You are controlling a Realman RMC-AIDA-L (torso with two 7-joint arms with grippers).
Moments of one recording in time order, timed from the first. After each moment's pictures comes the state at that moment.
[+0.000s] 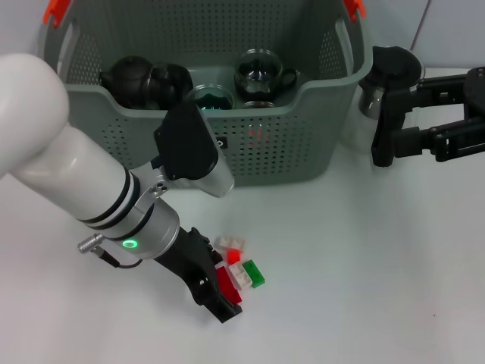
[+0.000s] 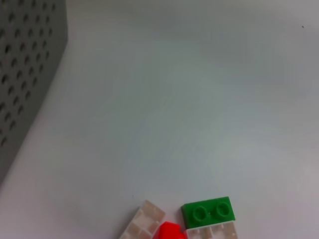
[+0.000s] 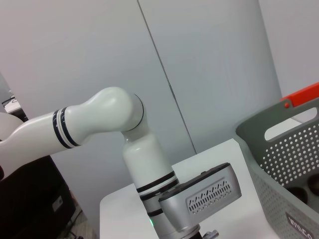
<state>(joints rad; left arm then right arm) -0.55 -2.18 1.50 1.14 2.50 1.40 -2.17 0.64 1.94 -0.76 -1.09 -1.87 -1.98 2.01</state>
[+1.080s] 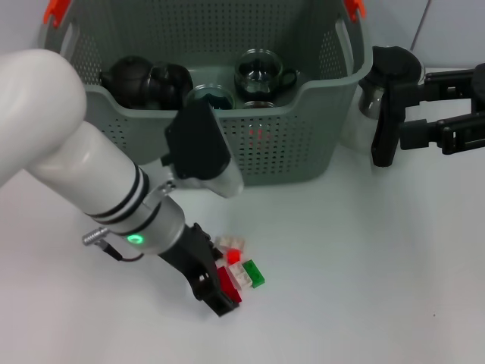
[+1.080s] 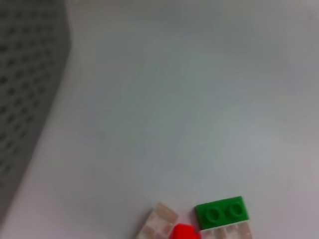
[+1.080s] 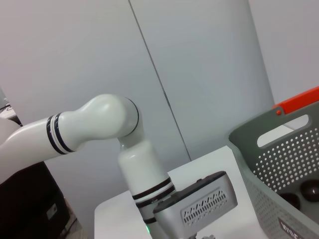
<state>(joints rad) -0.58 -2.18 1.54 1.15 2.53 1.40 -2.19 0.64 1.94 -0.73 -1.08 -1.87 -1.98 1.99</state>
